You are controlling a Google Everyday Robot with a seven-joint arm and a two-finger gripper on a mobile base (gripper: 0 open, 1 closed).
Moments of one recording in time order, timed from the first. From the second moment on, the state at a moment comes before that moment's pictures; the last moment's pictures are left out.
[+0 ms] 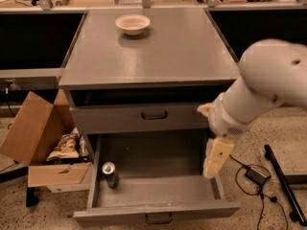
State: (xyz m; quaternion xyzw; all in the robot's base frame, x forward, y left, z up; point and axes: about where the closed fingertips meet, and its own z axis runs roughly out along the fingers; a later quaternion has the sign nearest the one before) arm 0.452 -0.152 0.784 -0.66 0.73 0.07 0.15
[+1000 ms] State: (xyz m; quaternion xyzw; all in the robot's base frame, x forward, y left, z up) arm 0.461 -0.090 0.635 -0.65 0.72 0.15 0.20
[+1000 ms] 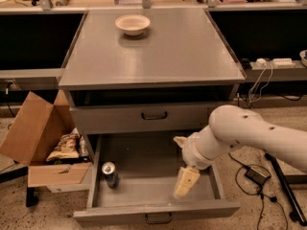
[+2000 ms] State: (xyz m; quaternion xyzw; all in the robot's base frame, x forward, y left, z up) arm 0.505 -0.012 0.519 -0.62 0.70 0.21 0.28
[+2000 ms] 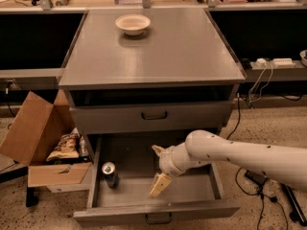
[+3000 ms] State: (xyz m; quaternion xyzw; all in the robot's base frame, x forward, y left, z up) arm 0.541 0.018 0.487 -0.61 0.70 0.23 0.31
